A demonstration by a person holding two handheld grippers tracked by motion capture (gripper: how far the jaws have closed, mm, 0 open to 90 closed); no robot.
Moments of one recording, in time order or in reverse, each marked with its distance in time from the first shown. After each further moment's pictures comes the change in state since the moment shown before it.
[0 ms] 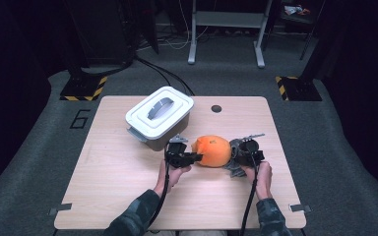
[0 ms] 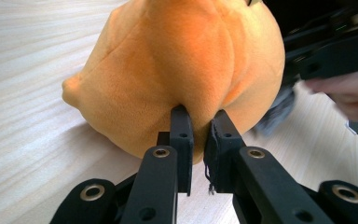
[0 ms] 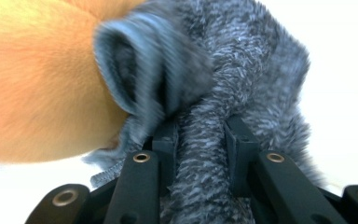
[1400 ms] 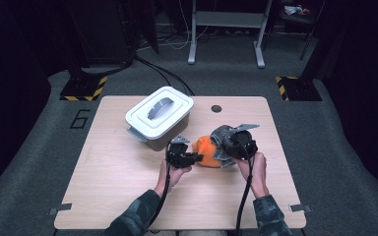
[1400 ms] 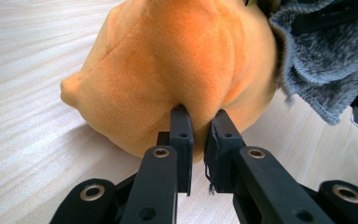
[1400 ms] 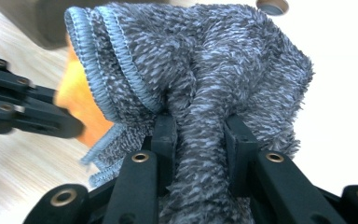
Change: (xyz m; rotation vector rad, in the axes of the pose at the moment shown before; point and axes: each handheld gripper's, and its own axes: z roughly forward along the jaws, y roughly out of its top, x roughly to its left) left arm -0.004 0.000 0.003 0.007 0.006 0.029; right arm 0.046 0.034 -0.056 -0.167 0.065 -0.142
